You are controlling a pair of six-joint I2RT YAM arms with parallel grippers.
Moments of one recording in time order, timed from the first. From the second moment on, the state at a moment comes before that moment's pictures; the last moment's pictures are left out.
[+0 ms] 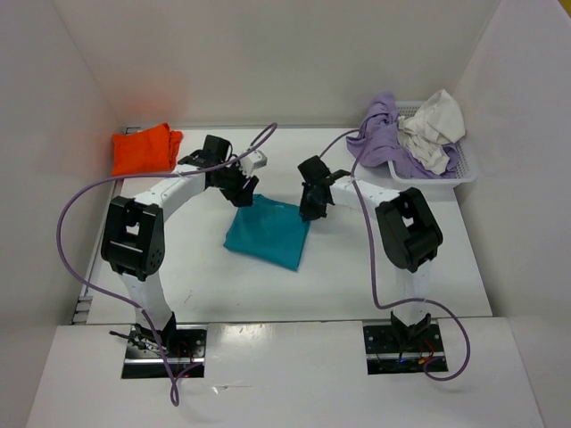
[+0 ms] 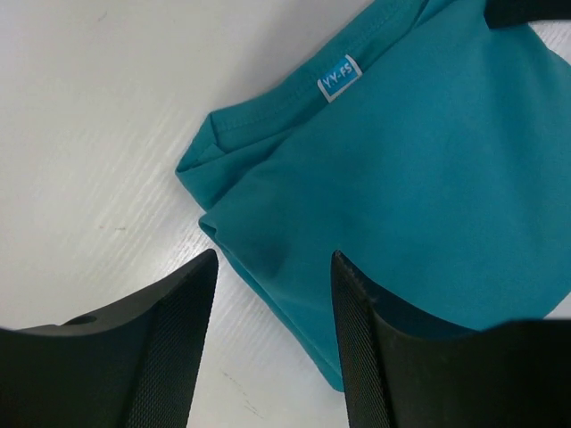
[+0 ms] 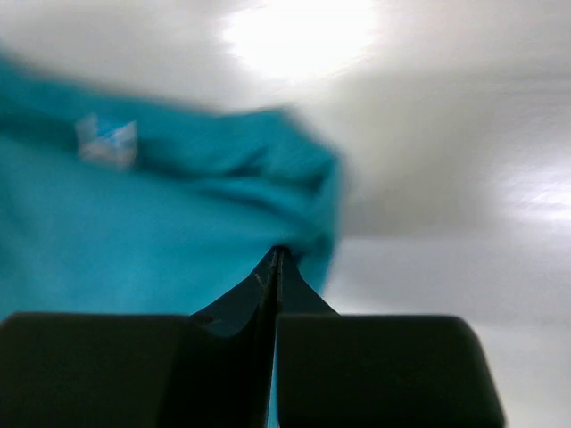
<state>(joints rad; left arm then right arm) -0.27 1.85 1.40 -0.52 0.46 0.49 0.55 1.93 1.35 -0.51 0.02 0.70</state>
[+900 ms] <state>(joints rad) -0.21 1.94 1.31 -0.66 0.57 0.30 0.46 1.92 1.42 -0.51 0.00 0.61</state>
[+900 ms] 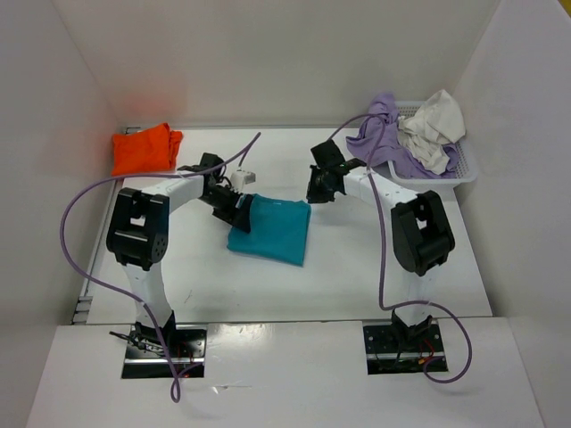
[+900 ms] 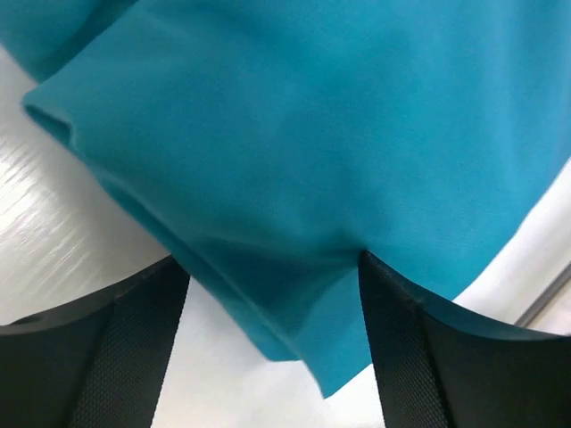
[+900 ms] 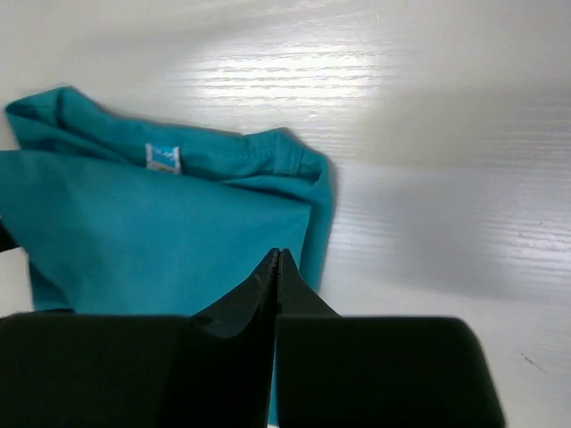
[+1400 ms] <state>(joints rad) -0.27 2.09 1.39 -0.65 0.75 0.21 0.46 1.69 1.27 -0.53 0.00 0.66</state>
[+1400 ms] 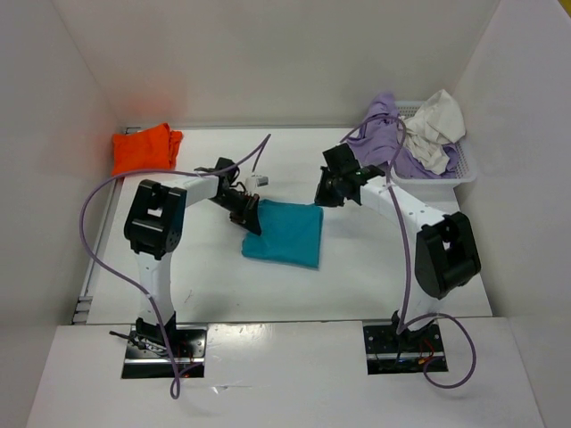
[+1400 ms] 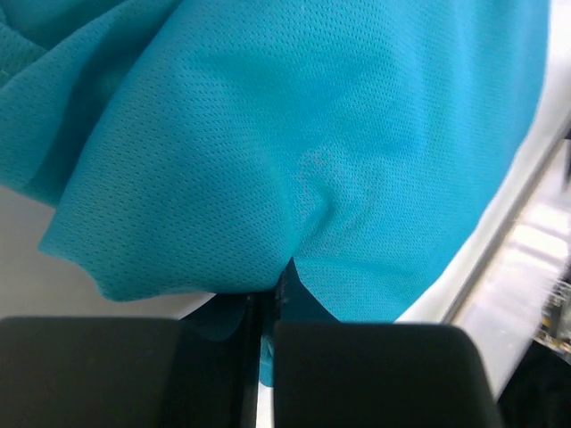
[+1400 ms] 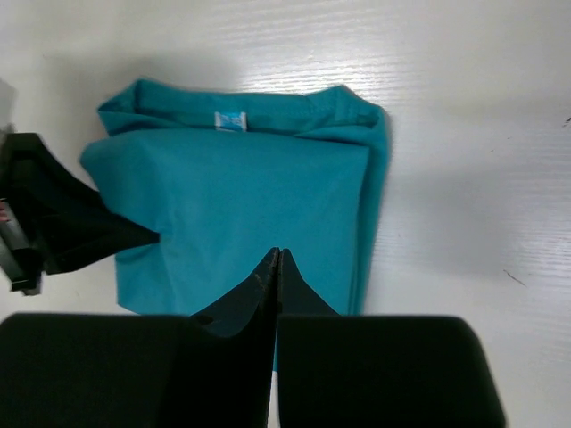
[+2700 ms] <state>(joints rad) 0.07 2.31 2.23 -0.74 -0.09 0.57 0.33 1.53 1.19 -0.59 0.03 0.64</state>
